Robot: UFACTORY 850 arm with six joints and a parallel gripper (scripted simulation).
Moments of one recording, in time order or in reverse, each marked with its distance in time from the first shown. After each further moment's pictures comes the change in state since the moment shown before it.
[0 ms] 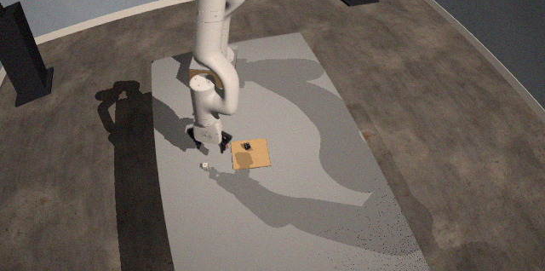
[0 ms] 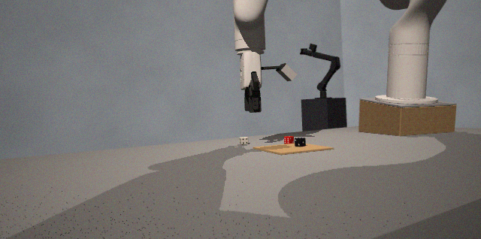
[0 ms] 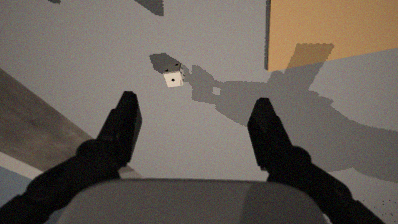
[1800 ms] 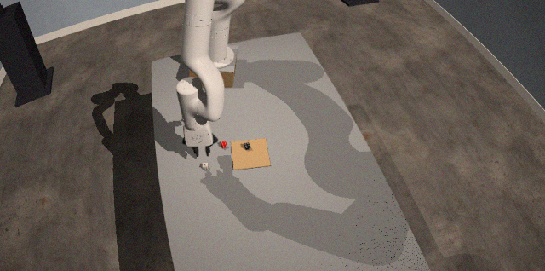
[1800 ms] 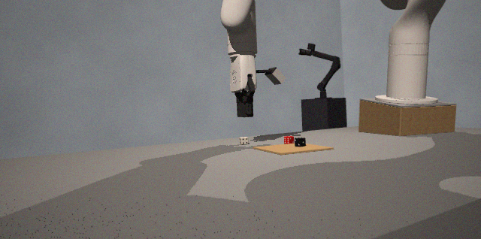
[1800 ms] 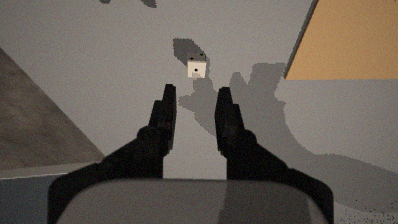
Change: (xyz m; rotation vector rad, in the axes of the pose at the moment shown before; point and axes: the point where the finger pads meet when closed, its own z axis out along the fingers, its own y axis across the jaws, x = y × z) arm -0.018 -0.030 0.006 -0.037 -0.006 -0.239
